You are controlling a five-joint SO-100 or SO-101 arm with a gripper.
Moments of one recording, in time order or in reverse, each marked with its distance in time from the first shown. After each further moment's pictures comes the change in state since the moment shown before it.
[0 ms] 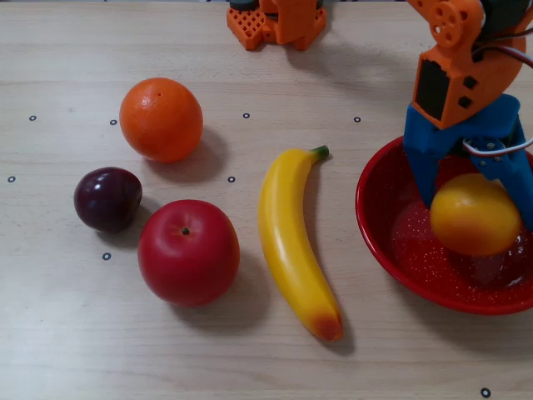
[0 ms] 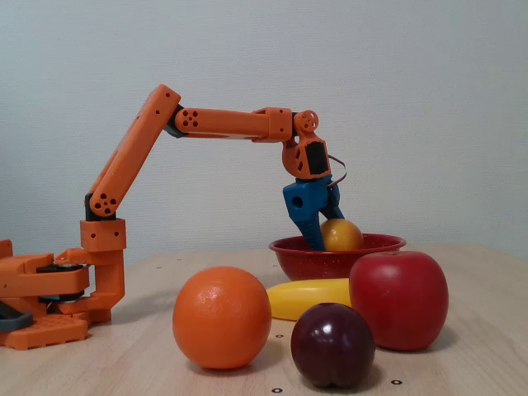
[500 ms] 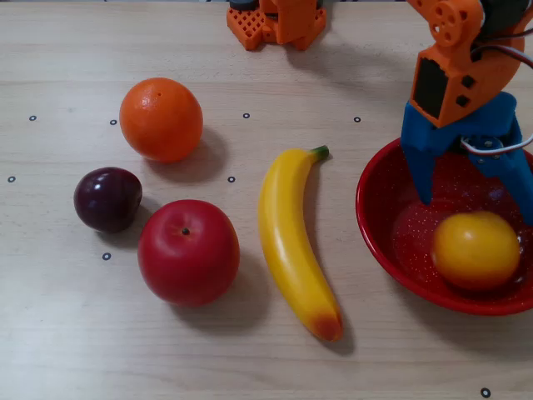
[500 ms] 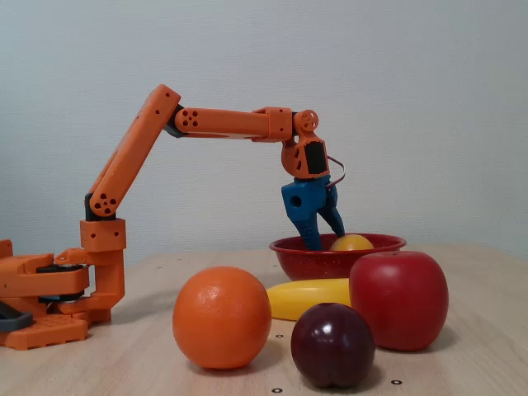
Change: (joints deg) arm 0.0 0.0 0.0 1.9 -1.3
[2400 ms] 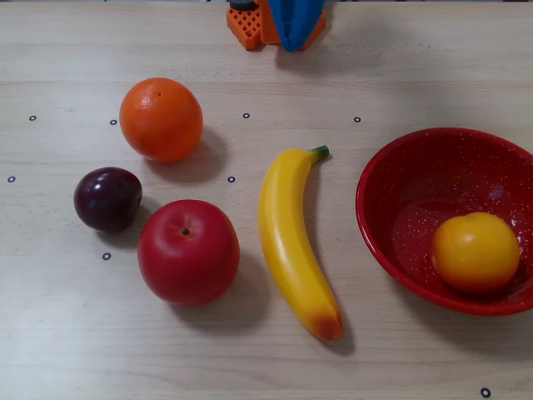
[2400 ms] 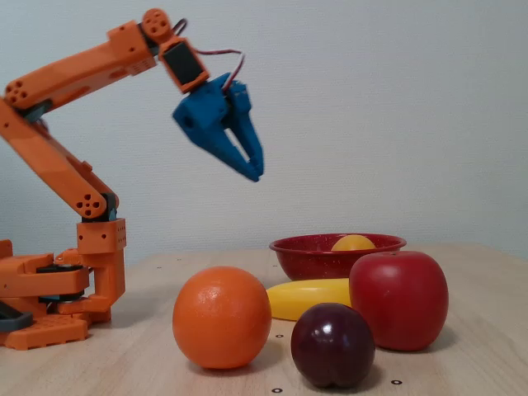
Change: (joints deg) arm 23.3 77.9 53.4 1.5 -3.1
